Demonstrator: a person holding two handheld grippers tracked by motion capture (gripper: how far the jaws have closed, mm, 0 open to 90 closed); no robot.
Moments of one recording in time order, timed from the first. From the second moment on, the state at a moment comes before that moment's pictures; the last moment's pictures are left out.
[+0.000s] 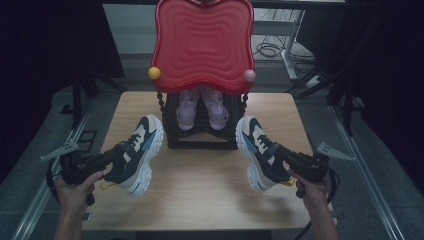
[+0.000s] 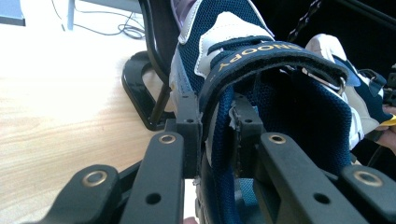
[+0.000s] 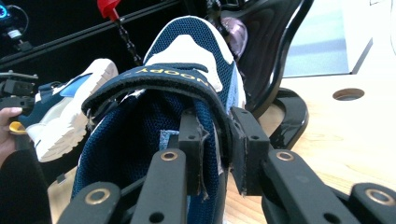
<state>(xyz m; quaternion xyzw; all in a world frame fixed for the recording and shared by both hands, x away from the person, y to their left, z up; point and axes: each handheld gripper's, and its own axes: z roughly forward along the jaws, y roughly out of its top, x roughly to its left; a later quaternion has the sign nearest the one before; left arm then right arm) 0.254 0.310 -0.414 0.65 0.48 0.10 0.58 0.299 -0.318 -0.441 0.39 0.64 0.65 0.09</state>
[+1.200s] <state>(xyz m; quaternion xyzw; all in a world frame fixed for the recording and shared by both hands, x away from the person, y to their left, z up) 0.281 0.322 -0.378 0.62 0.47 0.13 0.62 0.318 -0.337 -0.388 0.40 0.57 0.70 0.15</state>
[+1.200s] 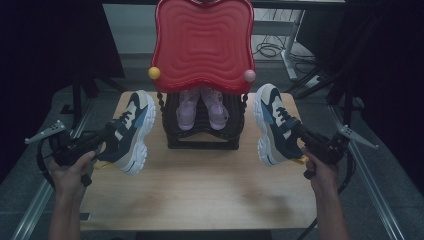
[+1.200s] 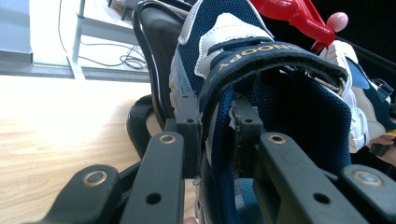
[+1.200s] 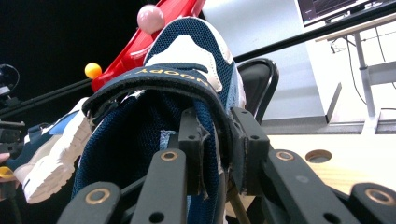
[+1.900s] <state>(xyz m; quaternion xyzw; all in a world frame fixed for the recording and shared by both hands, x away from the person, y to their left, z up) 0.304 0.331 -0.347 0.60 0.46 0.13 0.65 0.343 -0.336 -0.345 0.40 0.55 0.72 0.16</state>
